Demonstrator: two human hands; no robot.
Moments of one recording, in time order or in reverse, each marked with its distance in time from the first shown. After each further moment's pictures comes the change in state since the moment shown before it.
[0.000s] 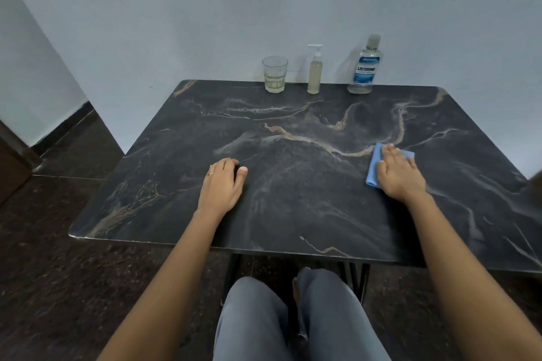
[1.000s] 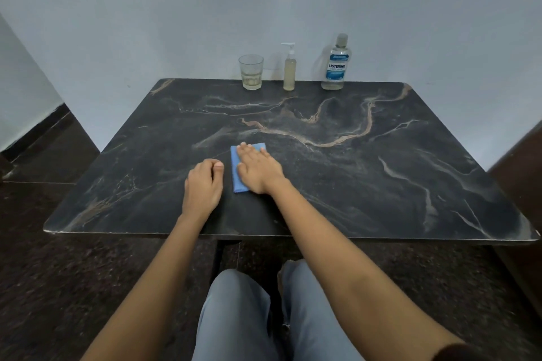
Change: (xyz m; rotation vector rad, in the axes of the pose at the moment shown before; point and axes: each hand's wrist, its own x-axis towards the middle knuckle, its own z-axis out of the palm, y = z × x) left_hand -0.024 0.019 0.006 -0.227 0.158 -0.047; right_hand -0.035 -0.194 0.060 0.012 -0.188 -0.541
